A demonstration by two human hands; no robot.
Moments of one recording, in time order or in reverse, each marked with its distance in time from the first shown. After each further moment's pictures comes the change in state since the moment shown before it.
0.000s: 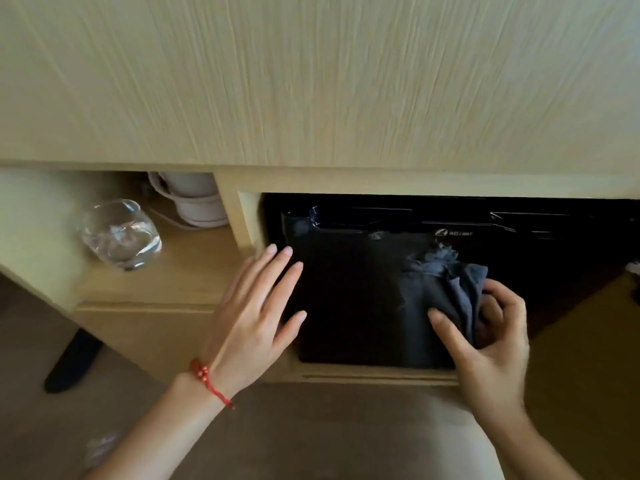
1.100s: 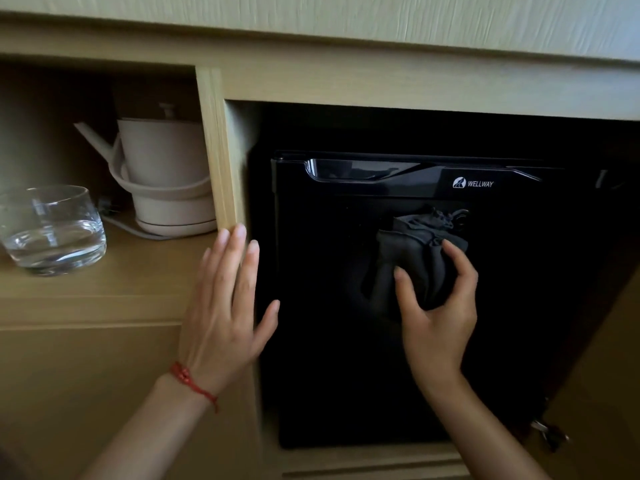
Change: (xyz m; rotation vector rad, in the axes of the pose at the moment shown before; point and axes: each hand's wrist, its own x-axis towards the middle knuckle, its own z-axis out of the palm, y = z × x) left_hand -0.028 -0.050 0.112 0.222 0.521 0.071; right_hand 0.021 0.119 0.083 -0.185 0.432 -0.517
